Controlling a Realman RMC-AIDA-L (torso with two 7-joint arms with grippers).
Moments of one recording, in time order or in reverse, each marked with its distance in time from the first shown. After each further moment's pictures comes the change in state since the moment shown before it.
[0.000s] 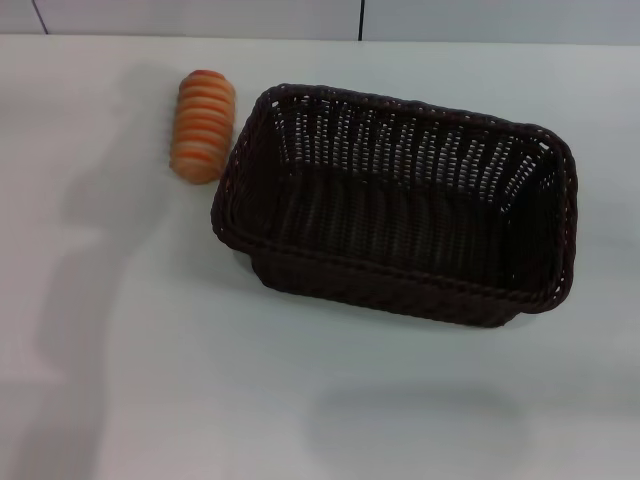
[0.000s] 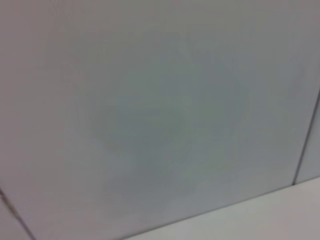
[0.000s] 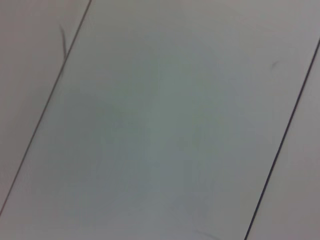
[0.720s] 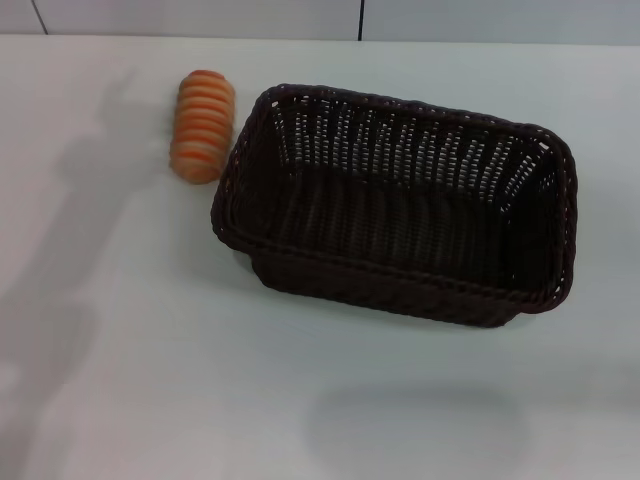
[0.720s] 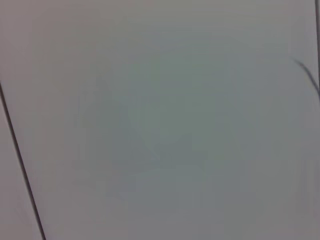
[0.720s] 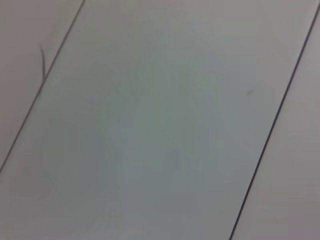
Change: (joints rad) left arm 0.568 0.005 0.267 0.357 -0.210 -0.556 0.042; right arm -0.004 0.005 0.024 0.051 0.039 -0.005 -0.004
